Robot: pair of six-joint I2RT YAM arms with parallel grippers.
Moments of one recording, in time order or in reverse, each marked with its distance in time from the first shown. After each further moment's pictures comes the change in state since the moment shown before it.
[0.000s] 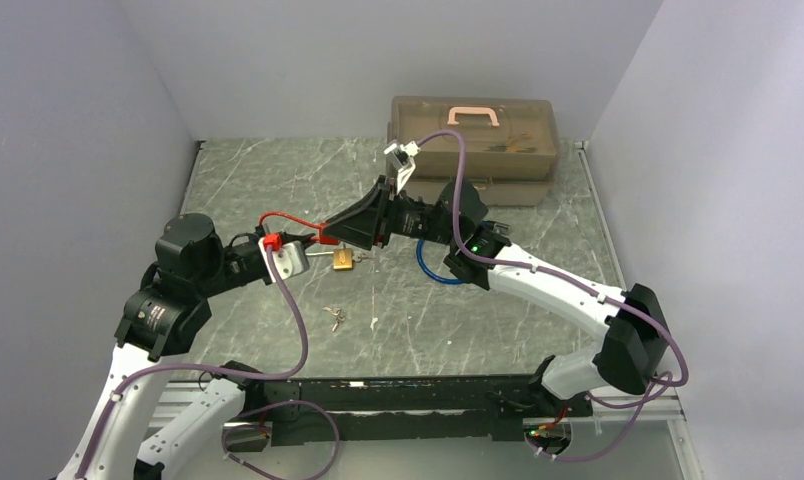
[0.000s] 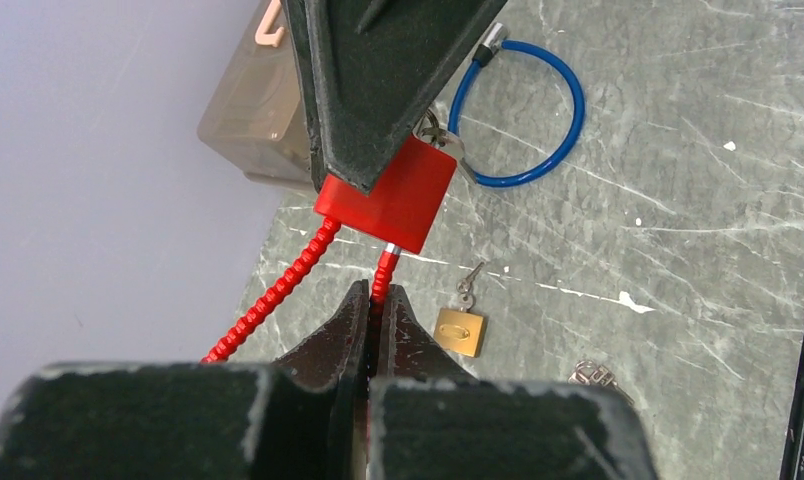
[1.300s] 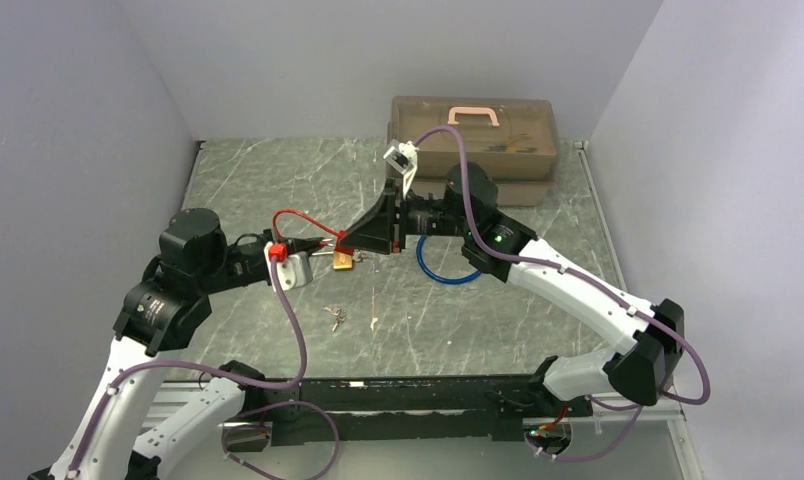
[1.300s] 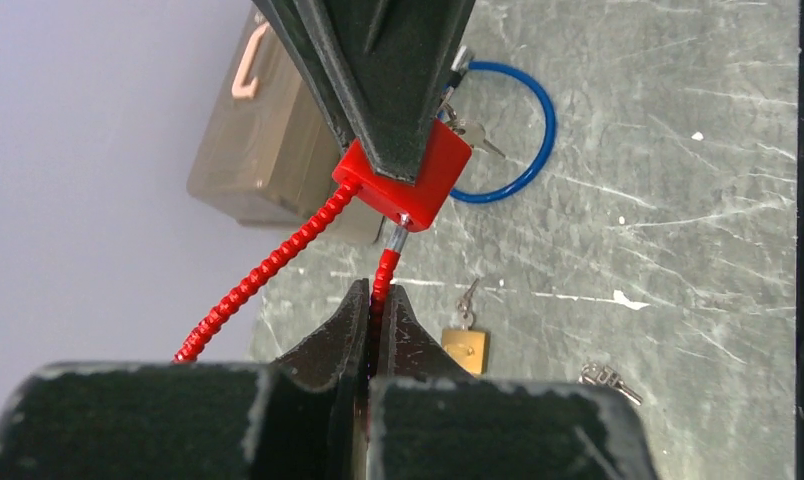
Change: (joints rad) left arm -0.051 0.018 0.031 -0.019 0.074 0.123; right arm -0.054 -0.099 0.080 -0.405 -0.133 -0.256
